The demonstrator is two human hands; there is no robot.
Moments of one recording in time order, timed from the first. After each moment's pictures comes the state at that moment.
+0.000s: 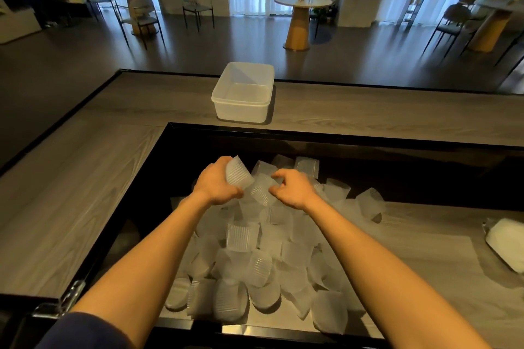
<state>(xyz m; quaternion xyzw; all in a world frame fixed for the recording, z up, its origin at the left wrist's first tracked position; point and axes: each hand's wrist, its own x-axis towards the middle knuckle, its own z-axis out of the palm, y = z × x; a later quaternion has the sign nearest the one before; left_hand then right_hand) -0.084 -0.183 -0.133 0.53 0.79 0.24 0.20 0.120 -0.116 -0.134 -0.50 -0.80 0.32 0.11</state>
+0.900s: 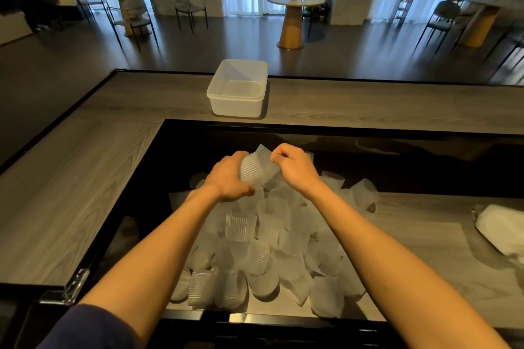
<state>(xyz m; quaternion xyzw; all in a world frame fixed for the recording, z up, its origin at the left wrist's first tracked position) -0.051 -0.189 -0.113 0.61 0.74 0.20 0.19 0.128 -0.136 -0.089 -0.46 -0.74 0.40 0.29</state>
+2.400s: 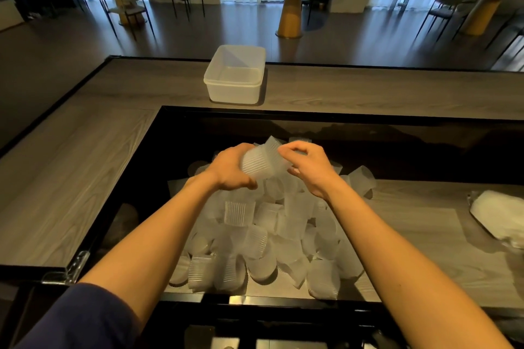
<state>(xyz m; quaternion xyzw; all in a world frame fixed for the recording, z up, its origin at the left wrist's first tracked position) -0.046 -0.199 -0.111 0.65 0.70 0.19 0.22 0.160 -0.159 -0.097 -0.45 -0.57 0.58 0.36</state>
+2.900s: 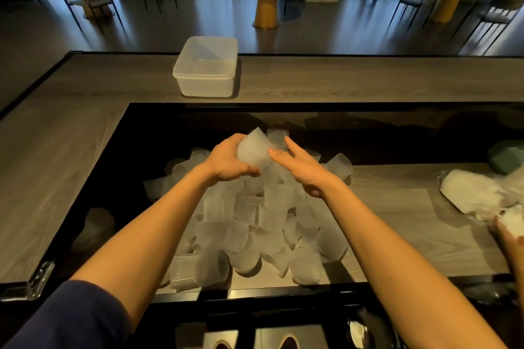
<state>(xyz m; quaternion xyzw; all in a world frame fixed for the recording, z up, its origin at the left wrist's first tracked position) -0.005 -0.182 -0.106 0.62 0.67 0.27 0.30 0.200 -0.161 -0.106 -0.48 -0.58 0.61 0.24</state>
